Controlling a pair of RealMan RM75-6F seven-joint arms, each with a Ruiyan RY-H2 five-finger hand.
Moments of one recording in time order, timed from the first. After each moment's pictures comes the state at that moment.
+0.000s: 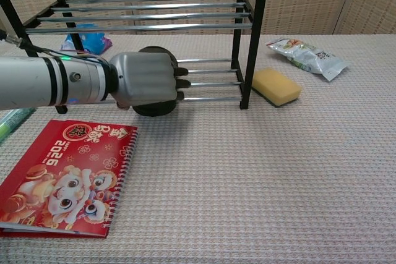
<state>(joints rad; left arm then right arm) -1.09 -1.52 -0.04 -1.40 1.20 0.73 1.27 0.02 -1.07 0.01 -1.46 -1.69 1.69 0.27</state>
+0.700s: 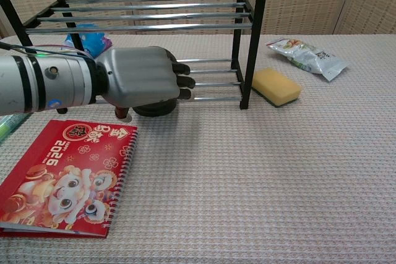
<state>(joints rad) -1.06 -1.43 -0.01 -1.66 1.13 0.86 1.20 0.02 -1.06 0.01 -1.47 -1.70 1.69 0.26</state>
